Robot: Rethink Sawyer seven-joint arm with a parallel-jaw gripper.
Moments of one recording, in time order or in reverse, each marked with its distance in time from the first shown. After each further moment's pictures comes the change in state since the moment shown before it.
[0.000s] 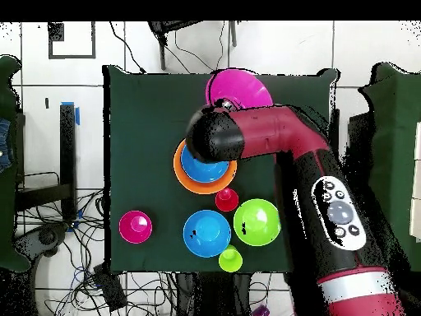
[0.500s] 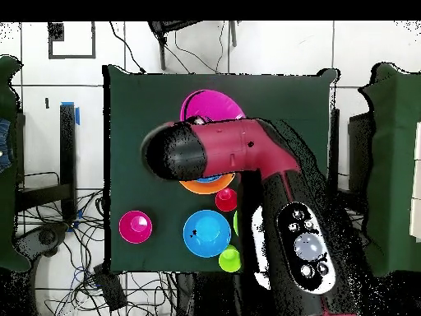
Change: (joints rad) arm 0.123 -0.150 -0.087 0.107 0.174 0.075 0.167
